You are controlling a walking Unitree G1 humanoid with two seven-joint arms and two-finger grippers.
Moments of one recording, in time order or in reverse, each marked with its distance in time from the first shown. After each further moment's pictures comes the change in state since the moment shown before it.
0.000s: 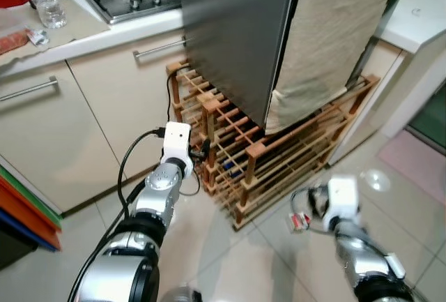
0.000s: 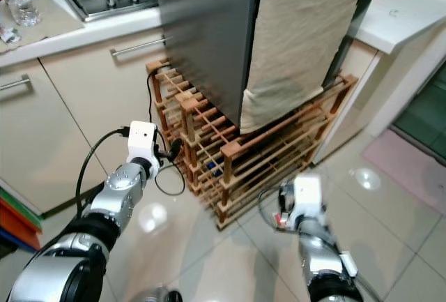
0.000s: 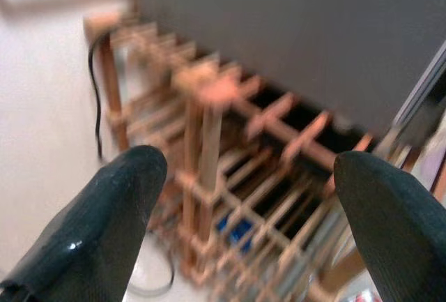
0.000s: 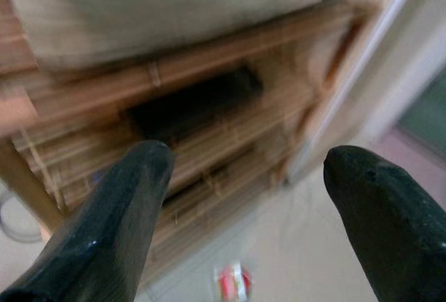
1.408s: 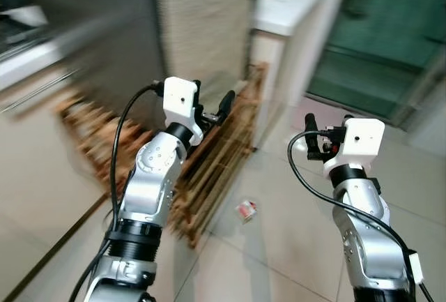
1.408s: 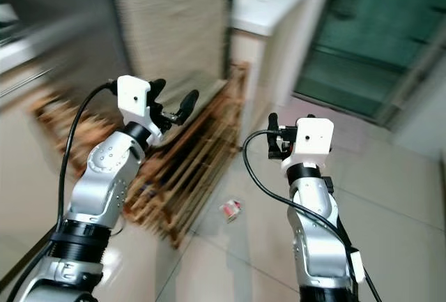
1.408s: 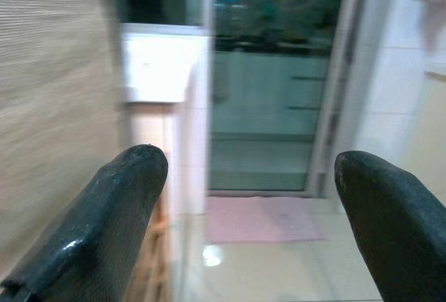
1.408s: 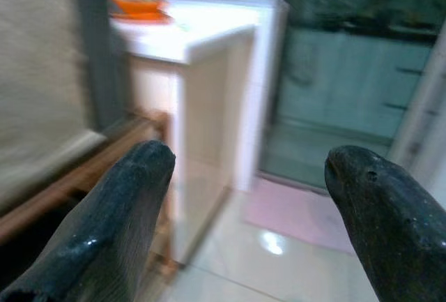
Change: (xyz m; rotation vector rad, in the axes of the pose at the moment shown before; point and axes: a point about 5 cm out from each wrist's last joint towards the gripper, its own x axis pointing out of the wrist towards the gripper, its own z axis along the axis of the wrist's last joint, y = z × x) left arm -0.017 -0.058 0.084 0.041 -0.278 -0.301; right arm -0.036 0.018 0.091 0.084 -0.291 0.009
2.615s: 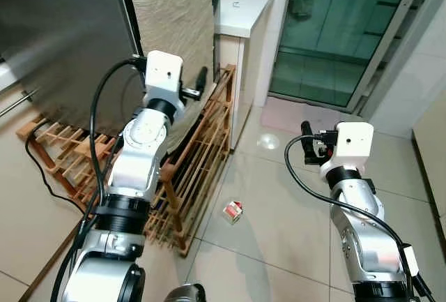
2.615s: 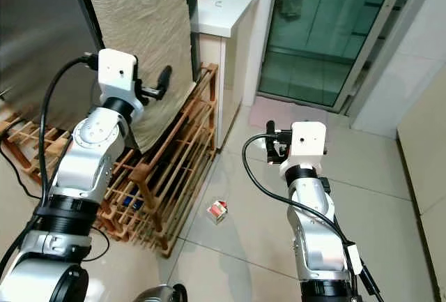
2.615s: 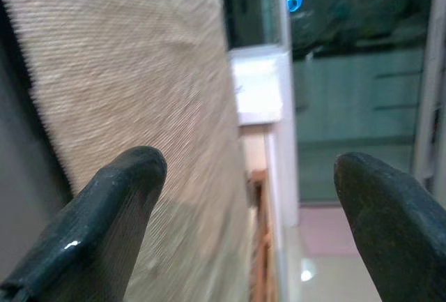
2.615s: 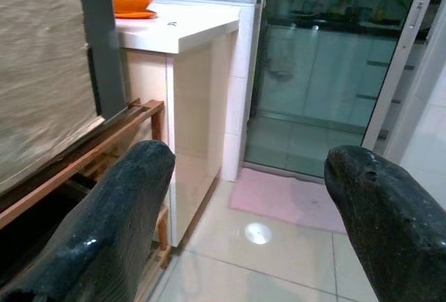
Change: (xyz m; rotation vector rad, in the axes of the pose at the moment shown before) left arm -0.003 0.072 0.021 0.229 0.065 0.362; right arm 0.006 0.016 -0.009 0.010 0.039 0.073
